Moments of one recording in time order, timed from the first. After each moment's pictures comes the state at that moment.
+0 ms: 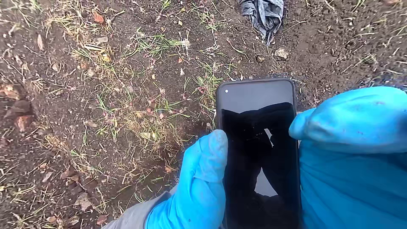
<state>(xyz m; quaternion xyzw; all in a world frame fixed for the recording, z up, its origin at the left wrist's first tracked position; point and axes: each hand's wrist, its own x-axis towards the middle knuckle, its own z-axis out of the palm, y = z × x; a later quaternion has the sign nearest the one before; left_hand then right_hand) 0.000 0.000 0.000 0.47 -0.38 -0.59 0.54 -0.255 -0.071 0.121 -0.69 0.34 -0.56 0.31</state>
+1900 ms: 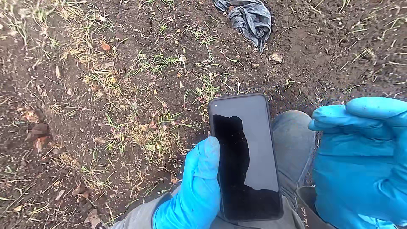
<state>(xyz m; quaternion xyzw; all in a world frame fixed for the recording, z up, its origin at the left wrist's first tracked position) 0.001 -0.028 0.005 0.44 -0.42 -0.59 0.52 -0.237 -0.116 0.136 -0.59 0.43 -0.61 0.31</state>
